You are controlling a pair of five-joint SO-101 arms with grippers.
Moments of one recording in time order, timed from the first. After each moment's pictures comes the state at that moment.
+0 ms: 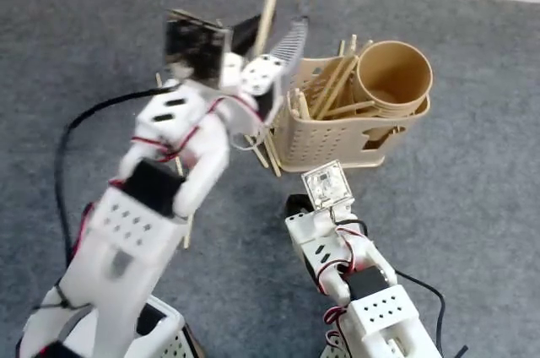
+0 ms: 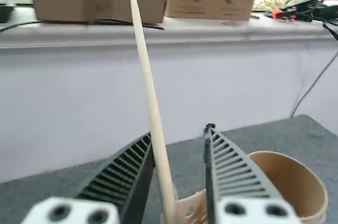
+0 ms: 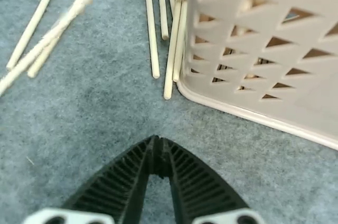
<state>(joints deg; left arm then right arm) 22.0 -38.9 25.5 23.1 8.7 -26.7 -70.2 95.6 19.0 6.5</state>
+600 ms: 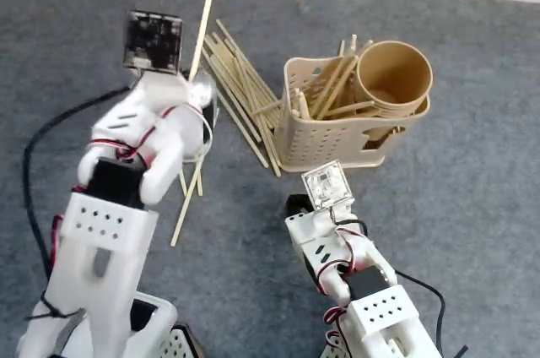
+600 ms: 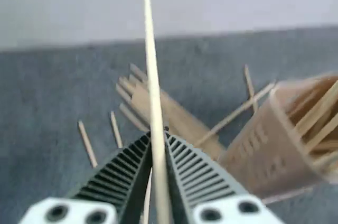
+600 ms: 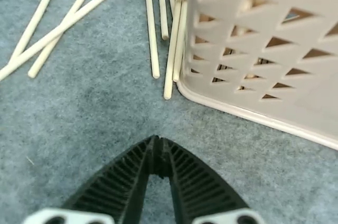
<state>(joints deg) 8.7 -40.7 32.0 48.0 7.6 -26.7 -70.2 95.6 19.0 6.5</state>
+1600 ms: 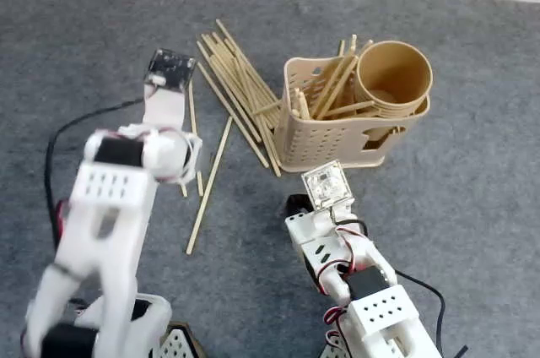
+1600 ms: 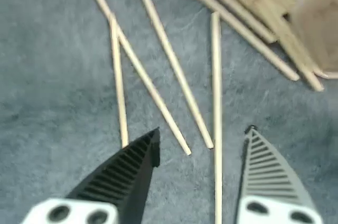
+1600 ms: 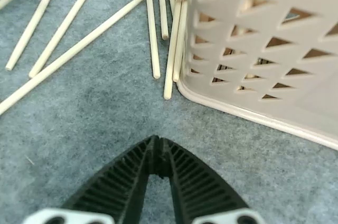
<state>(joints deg) -0.6 -25.0 32.9 64.4 -2.3 -26.7 -70.2 95.6 19.0 6.5</state>
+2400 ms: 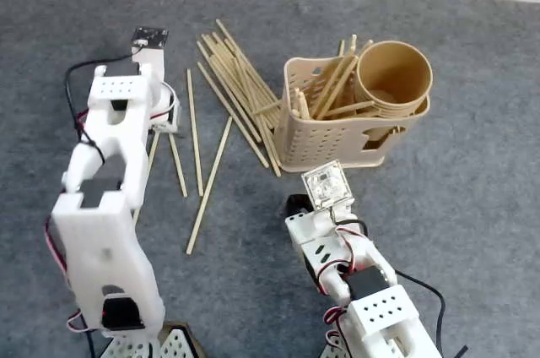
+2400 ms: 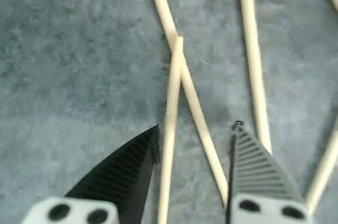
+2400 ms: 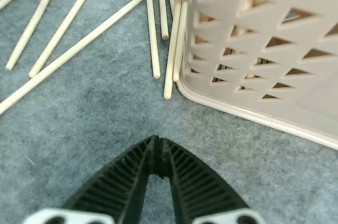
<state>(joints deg) -10.5 33.1 -13.6 69.4 -0.7 -26.7 -70.2 95.6 19.0 6.5</state>
